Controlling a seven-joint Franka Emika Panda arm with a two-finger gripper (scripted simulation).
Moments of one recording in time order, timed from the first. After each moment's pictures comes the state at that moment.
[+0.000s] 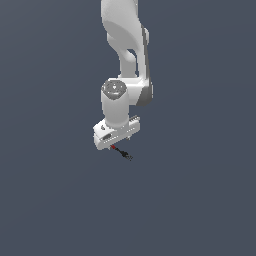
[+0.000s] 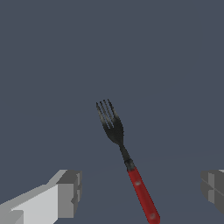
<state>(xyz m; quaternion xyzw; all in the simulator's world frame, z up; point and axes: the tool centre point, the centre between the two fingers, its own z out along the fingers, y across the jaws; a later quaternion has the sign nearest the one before) -0.013 -0.042 0.103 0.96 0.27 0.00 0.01</state>
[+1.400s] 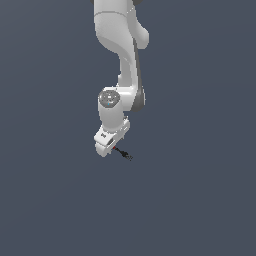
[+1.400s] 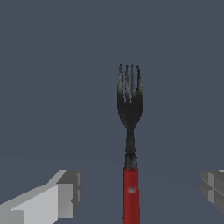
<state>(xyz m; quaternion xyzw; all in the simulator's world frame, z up) -0.032 -0.060 0.055 0.89 0.46 0.00 0.00</state>
